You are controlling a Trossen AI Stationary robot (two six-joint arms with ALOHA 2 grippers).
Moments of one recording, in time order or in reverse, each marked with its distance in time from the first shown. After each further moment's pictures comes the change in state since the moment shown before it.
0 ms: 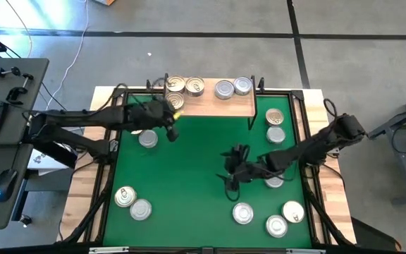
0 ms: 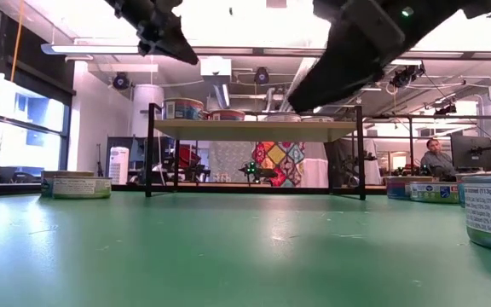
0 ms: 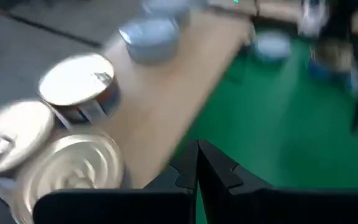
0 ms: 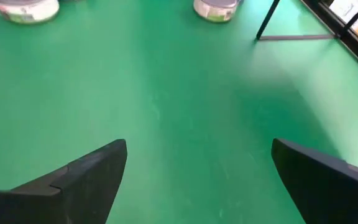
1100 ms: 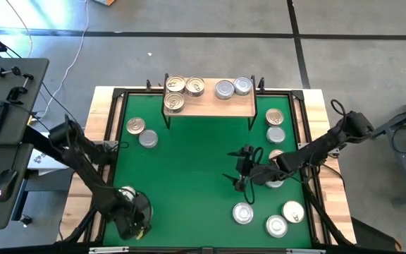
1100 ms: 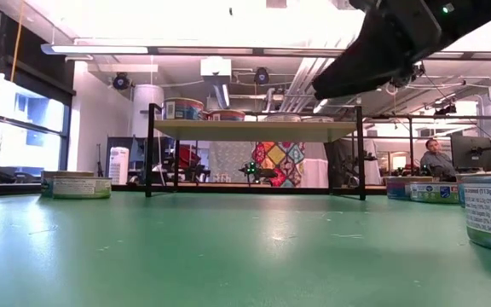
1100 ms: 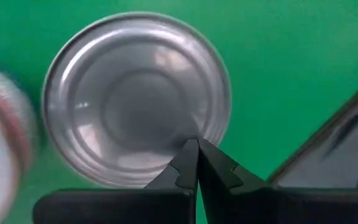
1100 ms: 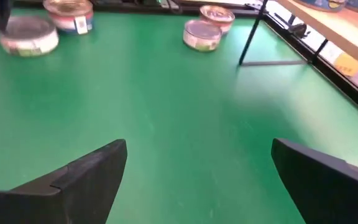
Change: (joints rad) left arm -1.074 0.459 -0.086 -0.132 0.287 -1.636; right arm 0.081 -0.117 -0.162 0.181 0.125 -0.027
